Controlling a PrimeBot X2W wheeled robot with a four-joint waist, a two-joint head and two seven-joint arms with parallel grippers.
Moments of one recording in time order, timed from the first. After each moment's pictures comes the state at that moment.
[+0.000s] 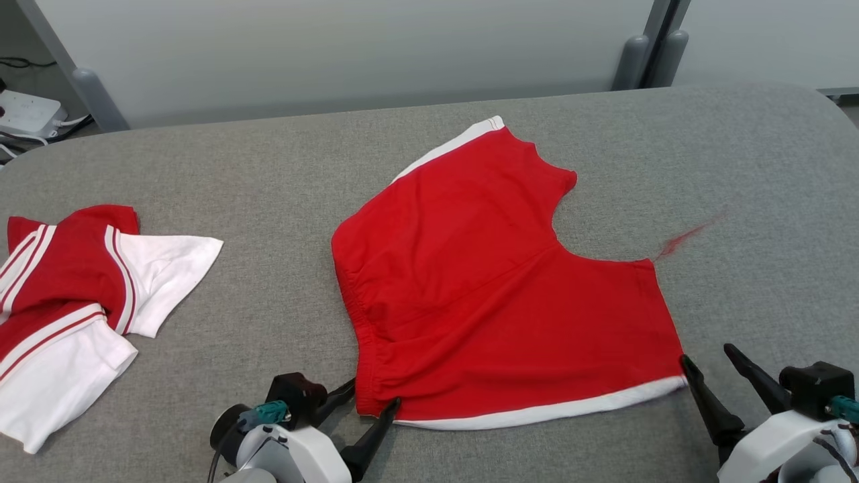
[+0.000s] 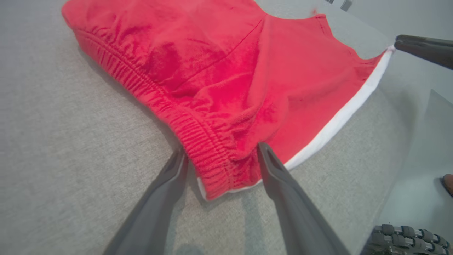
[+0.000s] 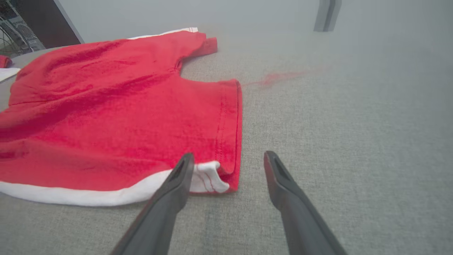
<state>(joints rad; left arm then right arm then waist) -0.46 0.37 -1.15 0.52 -0.93 -0.01 -0.25 -0.19 -0.46 0.49 0.49 0.64 0.13 -0.26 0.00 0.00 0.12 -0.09</state>
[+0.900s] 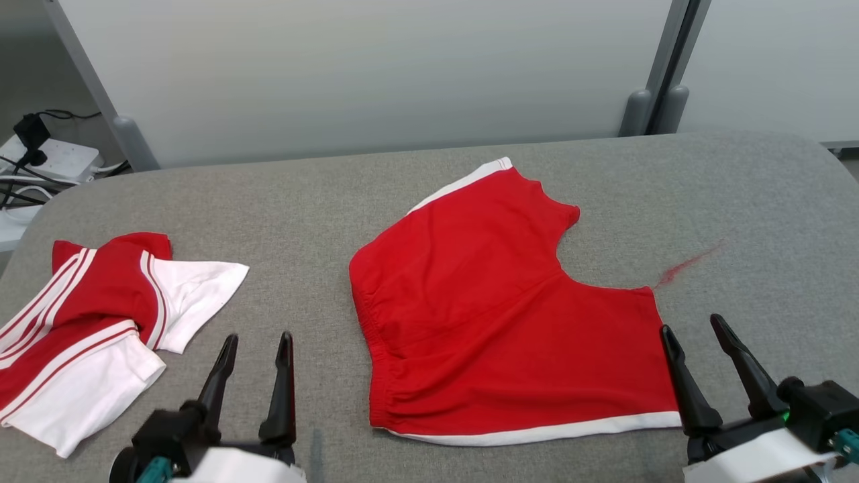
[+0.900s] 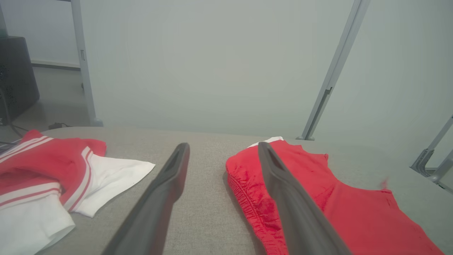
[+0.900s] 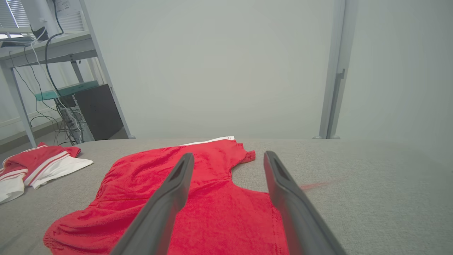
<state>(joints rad) 0.00 0.26 -0.38 0.01 -0.55 0.26 -0.25 -0.01 -0.23 0.21 0.11 0.36 0.13 -0.26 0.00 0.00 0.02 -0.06</state>
